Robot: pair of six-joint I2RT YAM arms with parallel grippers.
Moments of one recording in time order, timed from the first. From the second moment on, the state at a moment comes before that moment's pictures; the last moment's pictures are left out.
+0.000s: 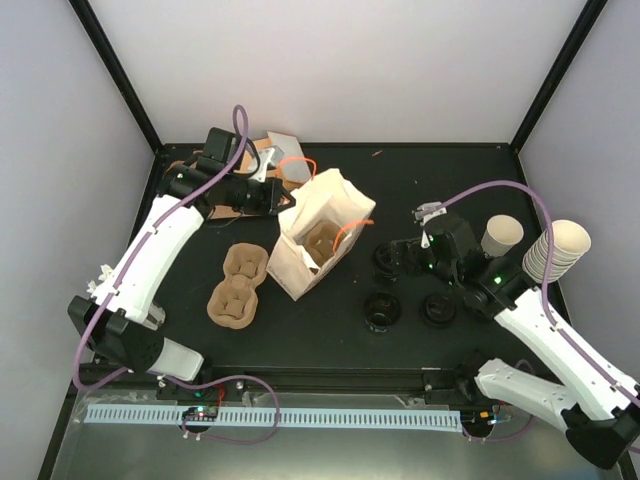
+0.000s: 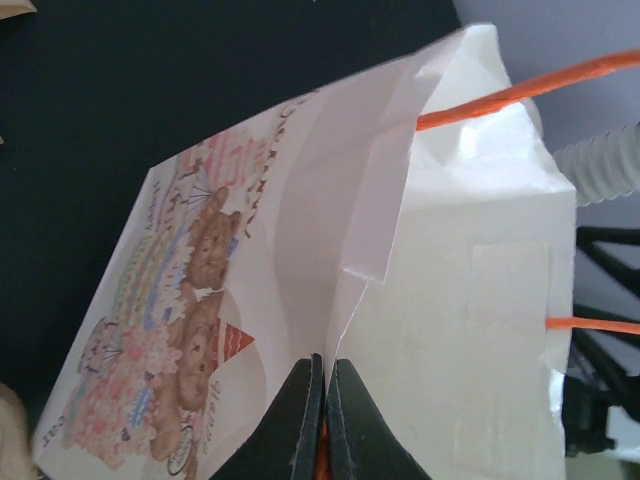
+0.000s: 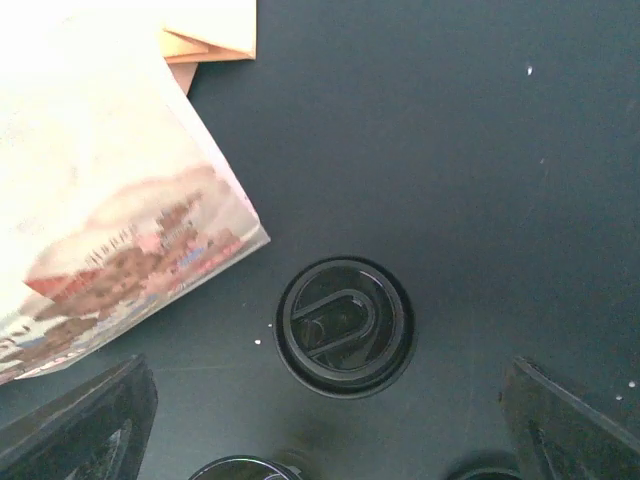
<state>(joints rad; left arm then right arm) -0.40 1.44 1.60 -1.01 0.49 -0.34 0.69 0.91 1.00 -0.79 0.23 0.37</state>
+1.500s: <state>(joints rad) -0.29 1.51 1.51 -0.84 0.64 -0.40 0.57 1.47 1.11 -0.81 0.07 0.24</state>
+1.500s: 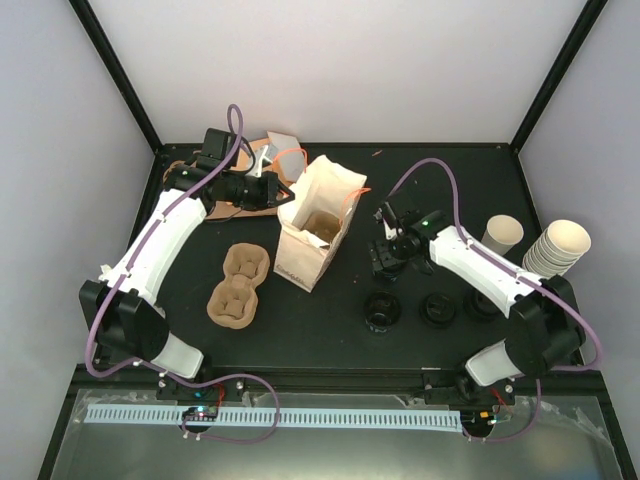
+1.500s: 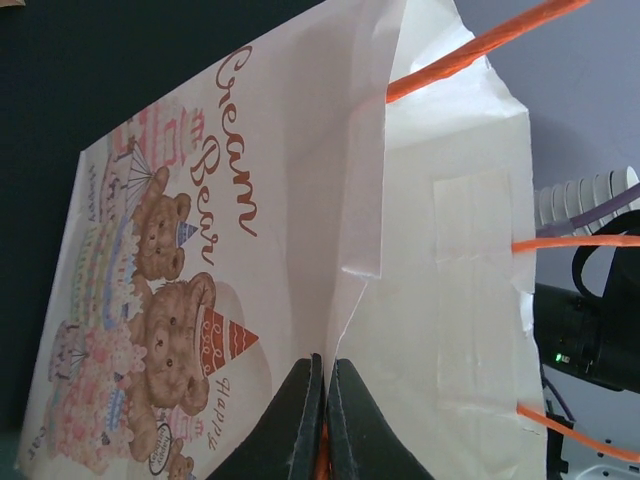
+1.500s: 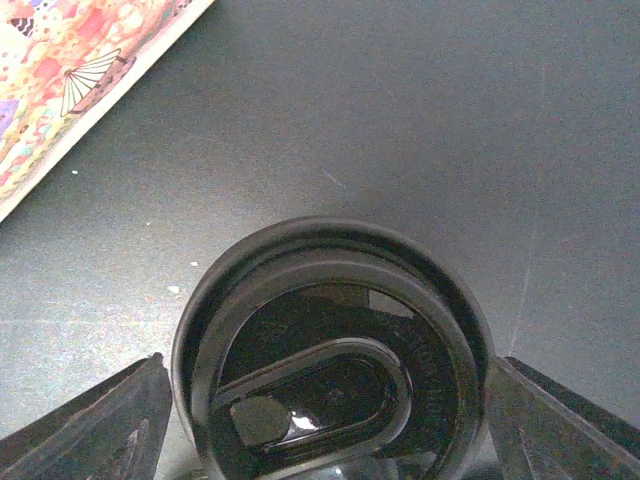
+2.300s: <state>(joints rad) -0.27 1.51 1.50 -0.86 0.66 -0.38 0.59 1.52 1.13 -0.82 0.12 0.22</state>
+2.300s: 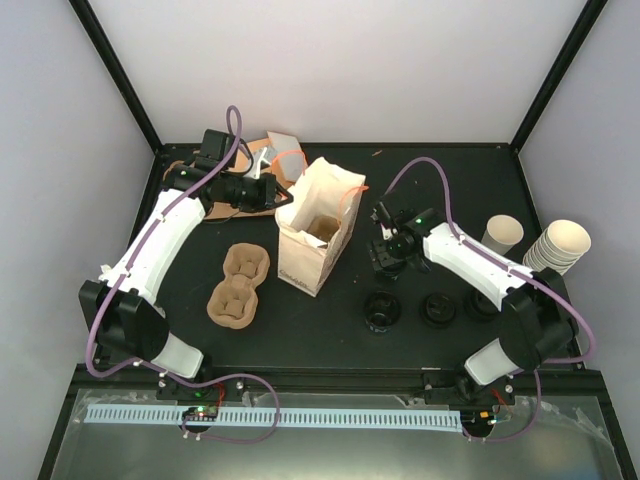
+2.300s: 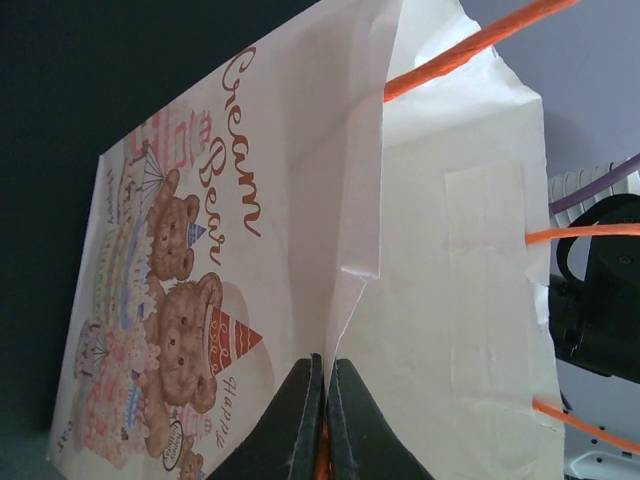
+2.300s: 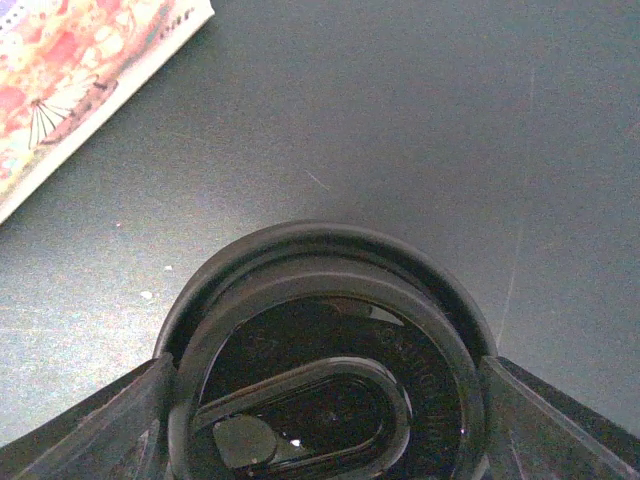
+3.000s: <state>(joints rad) -0.26 1.48 1.49 -0.88 0.66 -0.37 0.61 1.55 1.16 -0.83 0.15 0.21</state>
